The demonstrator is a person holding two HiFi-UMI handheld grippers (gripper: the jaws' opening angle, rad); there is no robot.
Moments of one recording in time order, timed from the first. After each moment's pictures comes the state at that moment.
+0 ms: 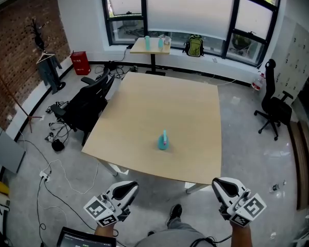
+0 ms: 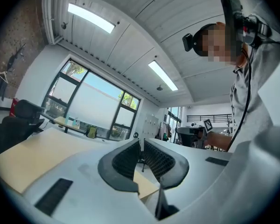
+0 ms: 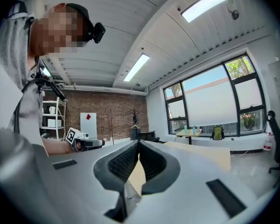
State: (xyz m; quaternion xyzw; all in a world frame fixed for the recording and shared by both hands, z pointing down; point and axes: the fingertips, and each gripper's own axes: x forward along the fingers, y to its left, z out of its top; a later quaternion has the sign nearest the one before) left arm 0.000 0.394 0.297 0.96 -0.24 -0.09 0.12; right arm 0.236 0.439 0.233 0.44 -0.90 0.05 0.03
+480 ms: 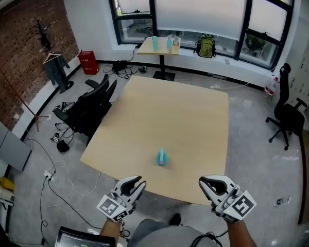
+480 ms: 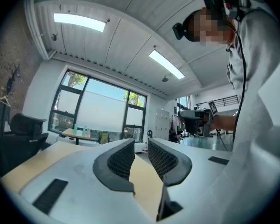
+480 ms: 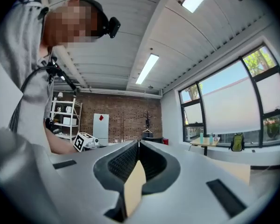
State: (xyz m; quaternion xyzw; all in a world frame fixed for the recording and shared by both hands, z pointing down) left arm 0.083 0.253 0.330 0.95 -0.31 -0.05 0.04; right arm 0.264 0.288 0.235 0.34 -0.94 -0.02 0.01
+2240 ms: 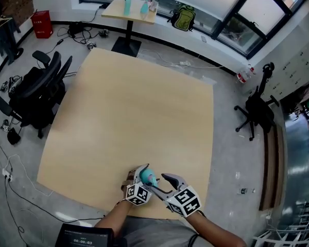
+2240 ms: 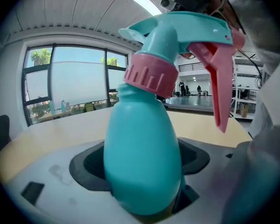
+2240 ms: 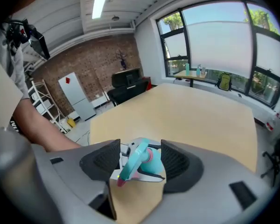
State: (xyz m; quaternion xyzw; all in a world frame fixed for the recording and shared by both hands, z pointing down) left arm 0.226 0.009 0.646 0.96 -0.19 0.20 0.00; right arm 0.170 0.029 0.499 0.39 -0.82 0.27 0.32
